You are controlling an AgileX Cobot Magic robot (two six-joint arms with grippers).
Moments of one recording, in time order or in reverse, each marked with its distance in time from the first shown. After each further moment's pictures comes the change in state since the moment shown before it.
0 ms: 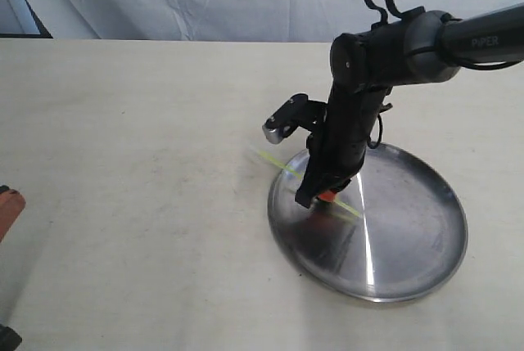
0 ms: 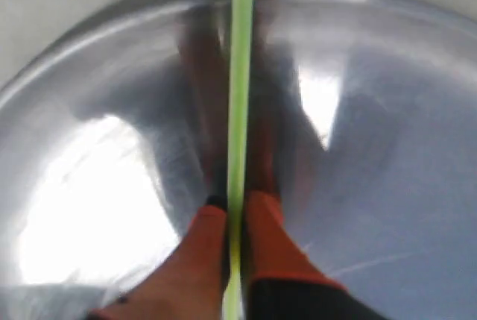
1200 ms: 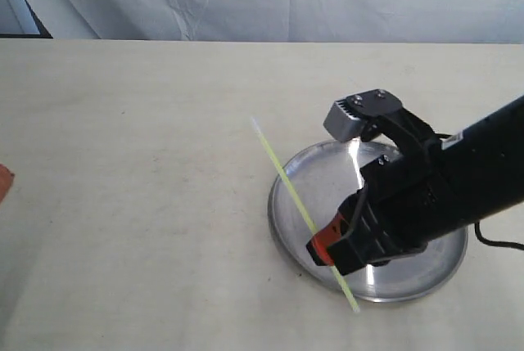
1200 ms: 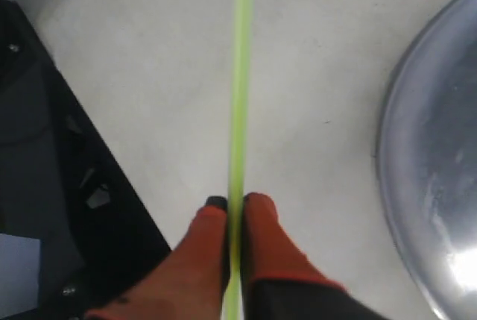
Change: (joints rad) left arm -0.002 0.000 -0.001 -0.276 -0.079 -0.406; right arm 0.000 -0.778 0.618 0.707 -0.037 -0.198
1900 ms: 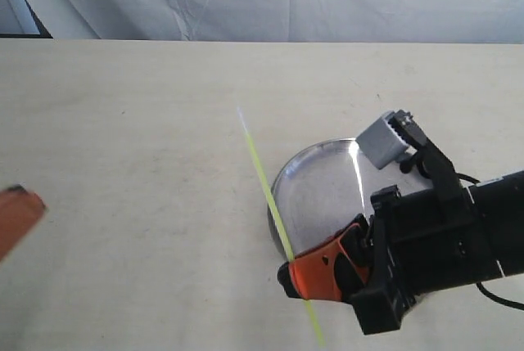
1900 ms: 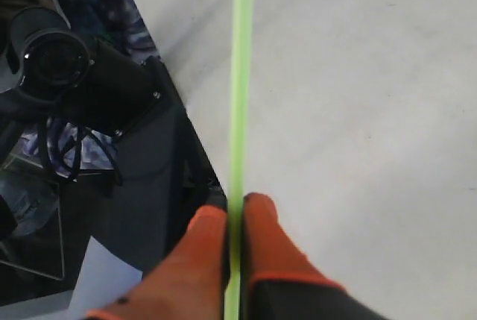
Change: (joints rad) left arm -0.068 0.008 -0.112 0.154 -0.125 -0.044; right arm 0.000 -0.124 0.195 0.475 0.057 -0.413
